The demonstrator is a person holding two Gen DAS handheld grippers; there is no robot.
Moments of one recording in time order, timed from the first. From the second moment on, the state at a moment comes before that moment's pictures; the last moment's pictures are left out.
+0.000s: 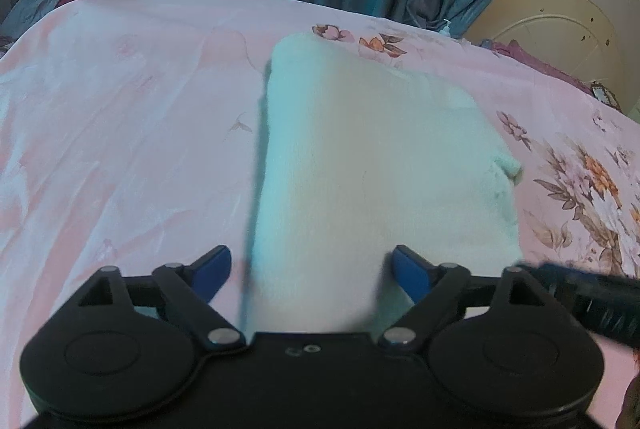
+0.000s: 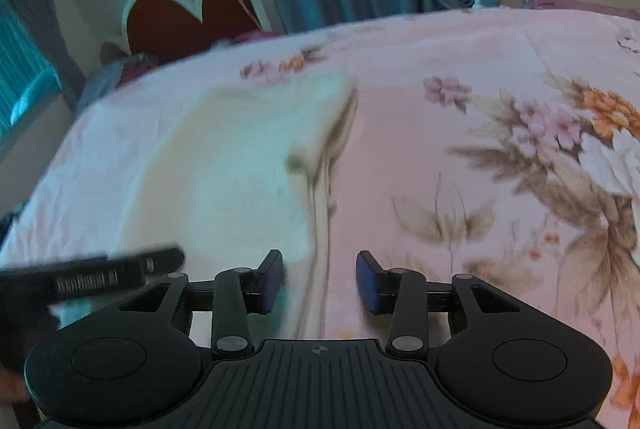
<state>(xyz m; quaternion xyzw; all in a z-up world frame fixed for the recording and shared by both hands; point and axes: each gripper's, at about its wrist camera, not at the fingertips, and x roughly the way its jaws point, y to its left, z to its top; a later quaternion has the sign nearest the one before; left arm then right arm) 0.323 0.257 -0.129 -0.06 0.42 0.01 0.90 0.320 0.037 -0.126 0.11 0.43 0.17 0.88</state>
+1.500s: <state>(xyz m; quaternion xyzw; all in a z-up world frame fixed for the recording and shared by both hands) 0.252 0.234 -0.081 -0.04 0.42 0.06 0.91 0.264 0.023 -0.091 0.12 0.39 0.16 0.90</state>
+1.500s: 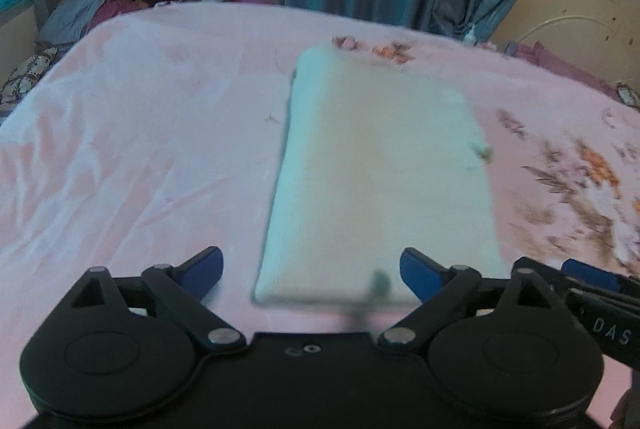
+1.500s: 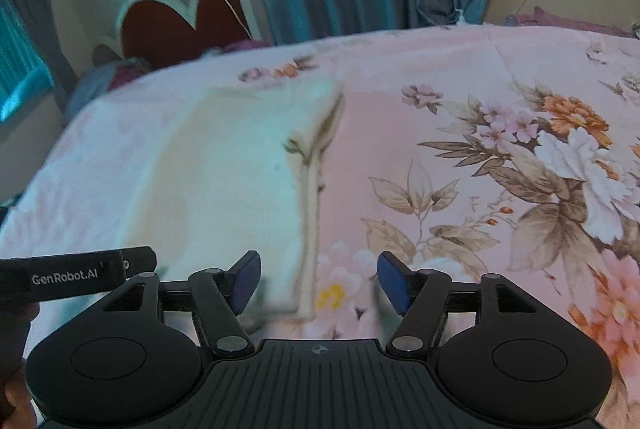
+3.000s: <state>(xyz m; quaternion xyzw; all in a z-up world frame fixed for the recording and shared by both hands) -0.021 0.182 0.043 -0.02 0.31 0.10 0.94 -0.017 -0.048 0.062 0.08 0.25 0.18 0.95</state>
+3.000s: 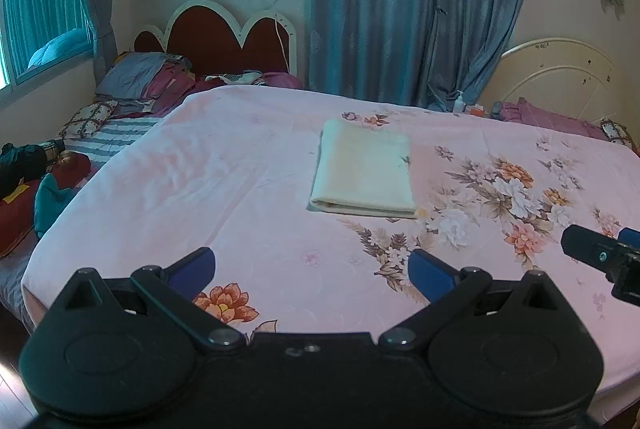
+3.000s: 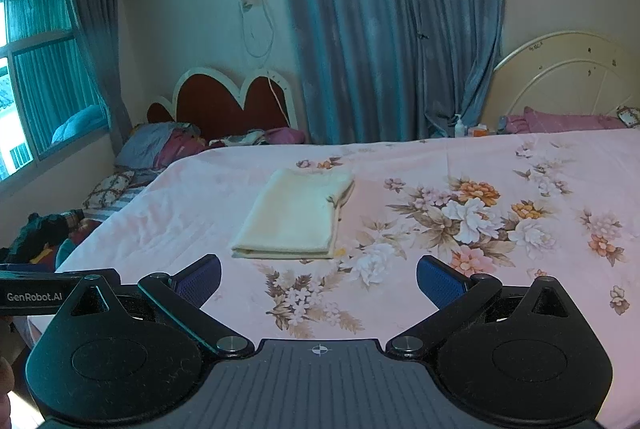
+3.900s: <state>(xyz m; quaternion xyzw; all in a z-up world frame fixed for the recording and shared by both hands) -0.021 0.182 0.044 -0.02 0.32 0.11 0.94 -0.015 -0.045 0.057 0.09 0.26 0.18 0.94</state>
